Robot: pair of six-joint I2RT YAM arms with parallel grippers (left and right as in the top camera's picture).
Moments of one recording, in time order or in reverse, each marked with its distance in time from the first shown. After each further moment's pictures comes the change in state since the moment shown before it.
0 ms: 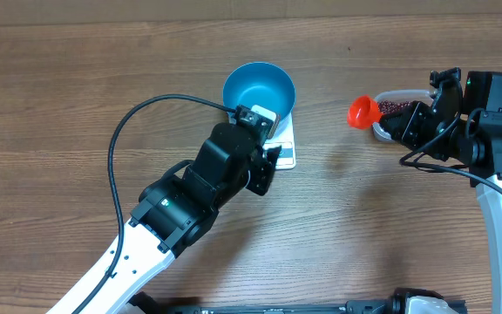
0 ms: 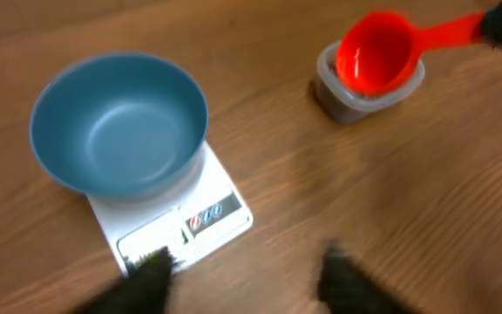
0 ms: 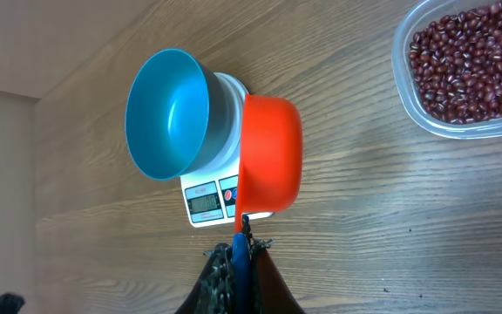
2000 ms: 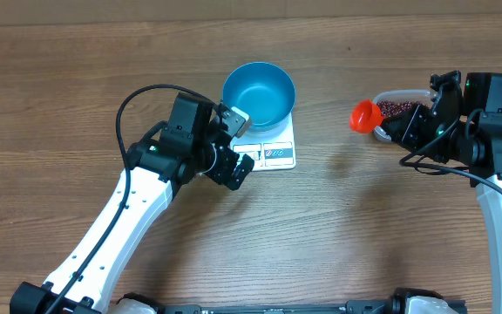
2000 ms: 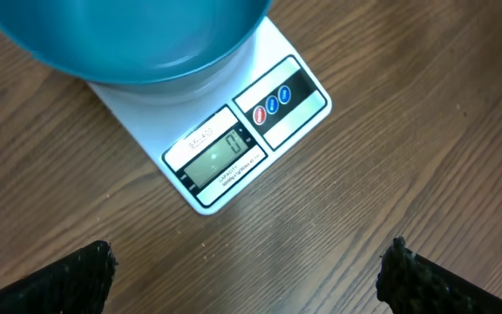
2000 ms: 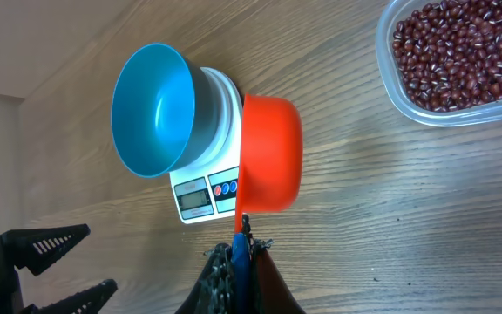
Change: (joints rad) left arm 0.328 0.226 0.000 -0.159 0.307 0.377; right arm 0.000 0.000 0.000 -0.029 0.027 0.000
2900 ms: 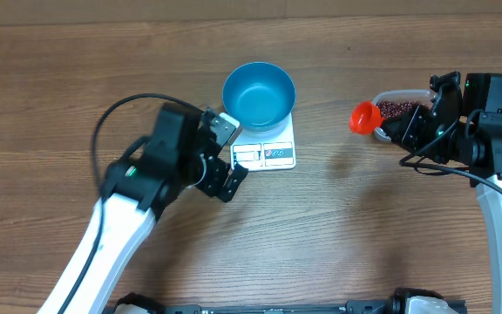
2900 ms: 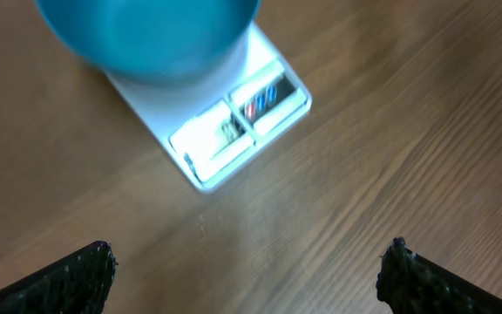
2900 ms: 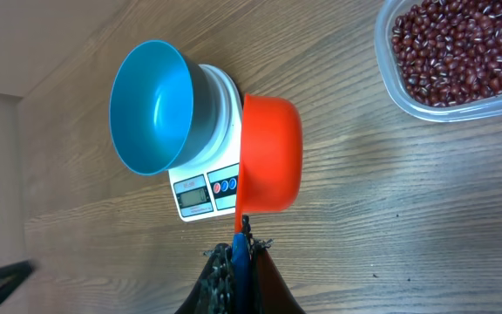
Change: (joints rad) left arm 0.000 -0.230 -0.014 -0.095 -0.010 0.007; right arm 0.000 0.000 0.000 -0.010 0.001 0.000
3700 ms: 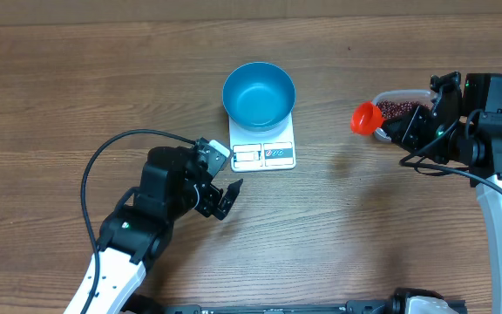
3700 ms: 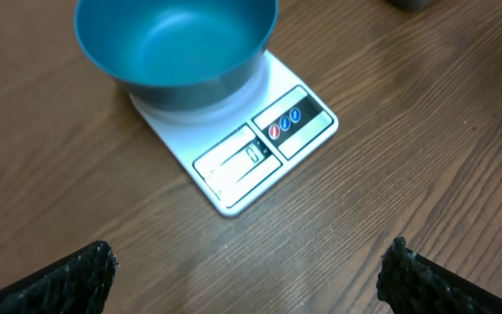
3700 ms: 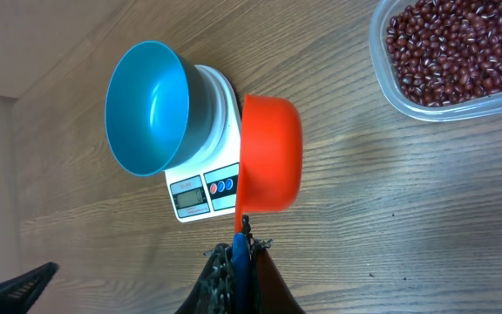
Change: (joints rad) left arm 0.000 -0.187 -0.383 0.379 -0.047 0.018; right arm 0.000 0.000 0.000 -0.003 0.010 0.000
